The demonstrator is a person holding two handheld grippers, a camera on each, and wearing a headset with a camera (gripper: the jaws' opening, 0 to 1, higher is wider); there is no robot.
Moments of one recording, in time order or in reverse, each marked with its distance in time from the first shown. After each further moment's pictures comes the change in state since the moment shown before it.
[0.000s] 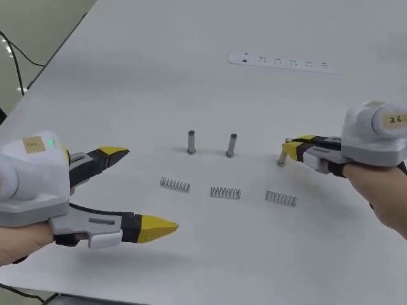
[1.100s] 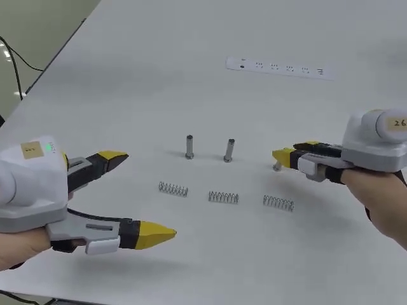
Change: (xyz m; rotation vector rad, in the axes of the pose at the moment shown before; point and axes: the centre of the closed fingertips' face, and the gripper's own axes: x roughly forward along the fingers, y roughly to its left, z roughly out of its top) left arm -0.001 -0.002 0.001 0.003 -0.006 -0.010; right arm -0.003 0.000 0.002 0.168 -0.021 -0.005
